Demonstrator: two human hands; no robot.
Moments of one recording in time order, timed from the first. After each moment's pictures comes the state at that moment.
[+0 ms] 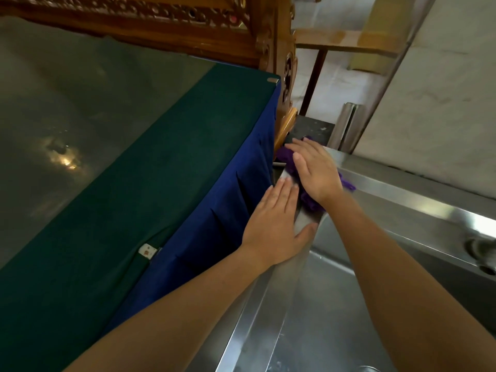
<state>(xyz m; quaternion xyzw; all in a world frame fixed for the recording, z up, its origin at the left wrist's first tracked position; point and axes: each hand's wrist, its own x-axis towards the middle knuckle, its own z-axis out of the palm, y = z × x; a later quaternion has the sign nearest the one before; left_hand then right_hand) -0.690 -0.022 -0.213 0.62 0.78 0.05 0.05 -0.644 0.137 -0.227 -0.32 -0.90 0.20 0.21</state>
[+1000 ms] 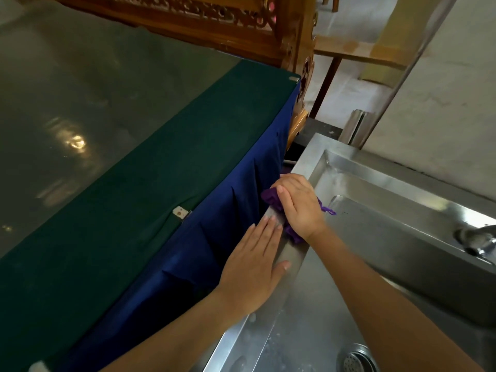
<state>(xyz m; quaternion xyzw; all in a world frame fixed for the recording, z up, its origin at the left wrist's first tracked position) -0.664 -0.156 -0.219 0.60 0.80 0.01 0.01 -0.628 0.017 -0.230 -0.25 -0.90 0.29 0.23</state>
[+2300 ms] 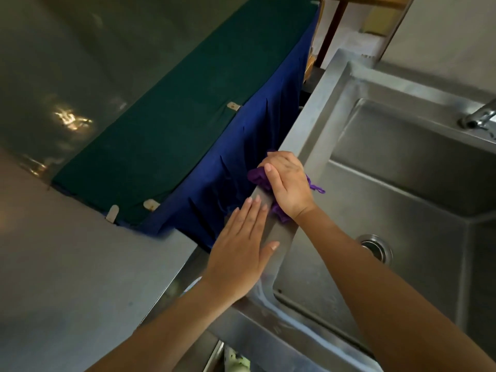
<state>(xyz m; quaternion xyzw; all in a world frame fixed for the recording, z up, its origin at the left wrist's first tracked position) -0.617 -0.389 -0.217 0.58 0.81 0.02 0.01 -0.584 -0.216 -0.230 -0.24 -0.88 0.31 0.28</state>
